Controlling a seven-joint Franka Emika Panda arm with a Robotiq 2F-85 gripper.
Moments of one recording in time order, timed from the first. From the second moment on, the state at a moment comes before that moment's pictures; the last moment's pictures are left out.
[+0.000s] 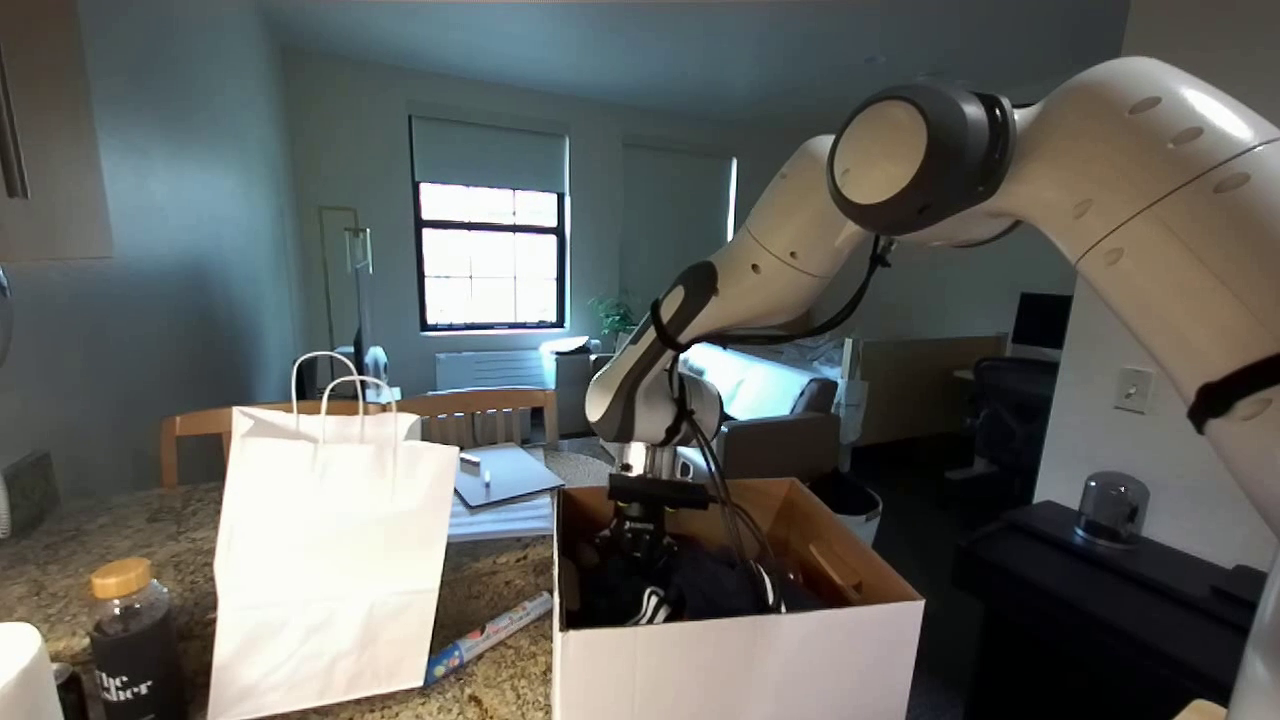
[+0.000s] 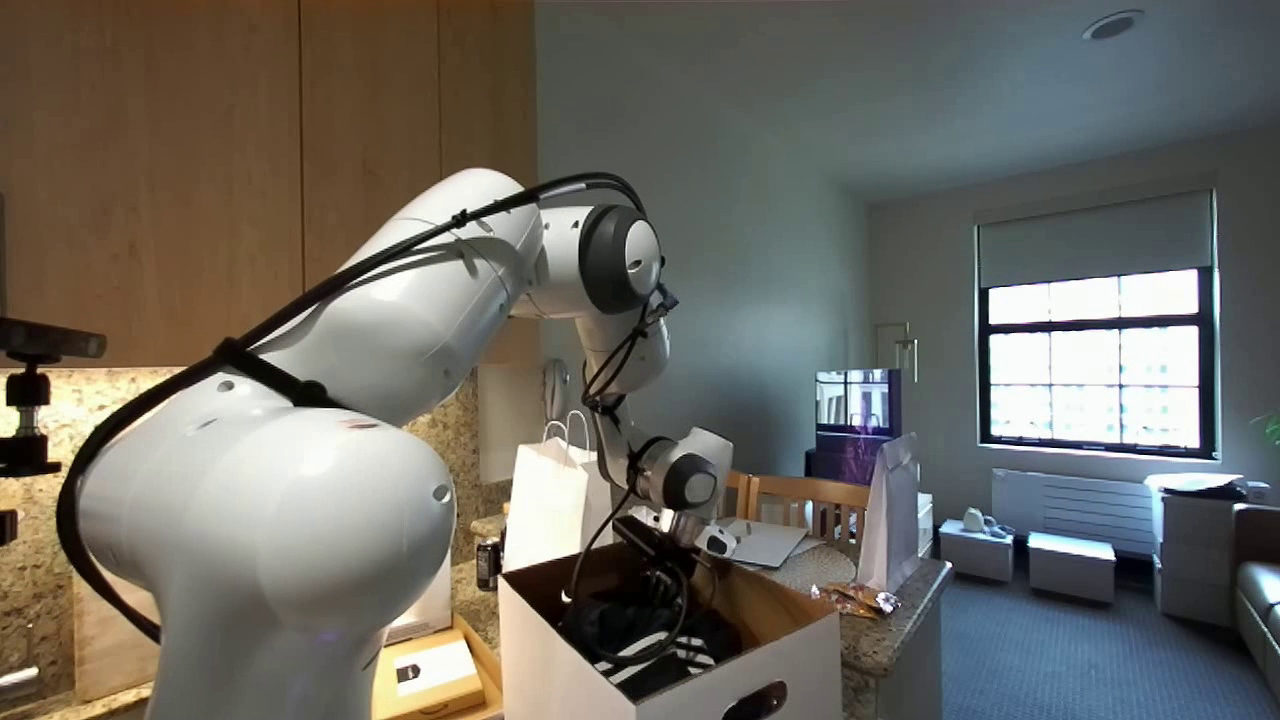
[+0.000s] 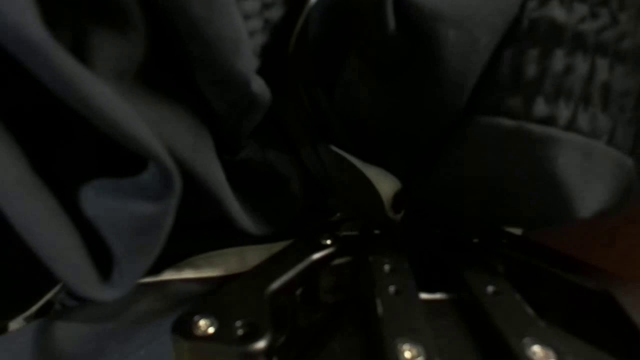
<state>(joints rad) 0.12 0.72 0.07 -1.81 0.31 2.31 0.33</state>
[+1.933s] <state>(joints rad) 0.10 -0.48 0.22 -2.16 0.16 2.29 0.78</state>
